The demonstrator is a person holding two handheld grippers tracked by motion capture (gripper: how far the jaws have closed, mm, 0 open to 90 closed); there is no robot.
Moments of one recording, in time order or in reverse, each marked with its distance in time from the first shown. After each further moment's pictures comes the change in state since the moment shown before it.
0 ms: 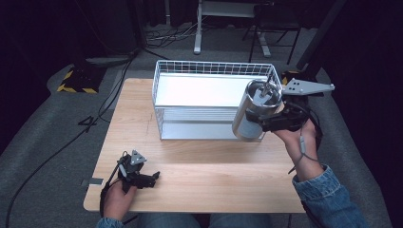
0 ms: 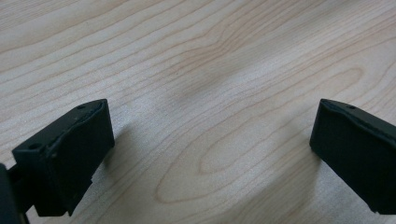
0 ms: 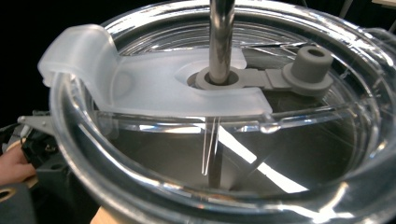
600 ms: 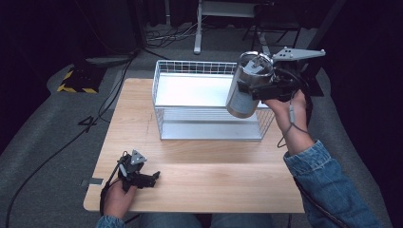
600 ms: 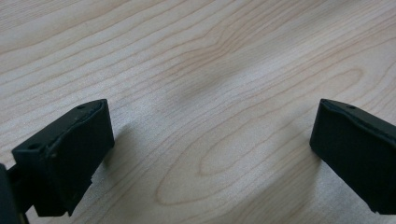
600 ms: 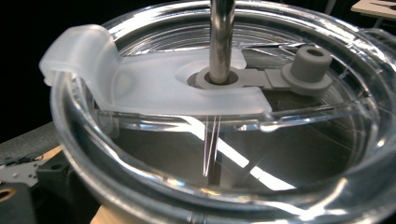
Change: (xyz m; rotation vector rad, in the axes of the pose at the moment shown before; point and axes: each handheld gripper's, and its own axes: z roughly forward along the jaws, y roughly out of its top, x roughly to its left) left arm 0.000 0.001 0.001 -0.001 -0.002 0.001; right arm -0.019 0.058 0.028 -0.006 -0.050 0.034
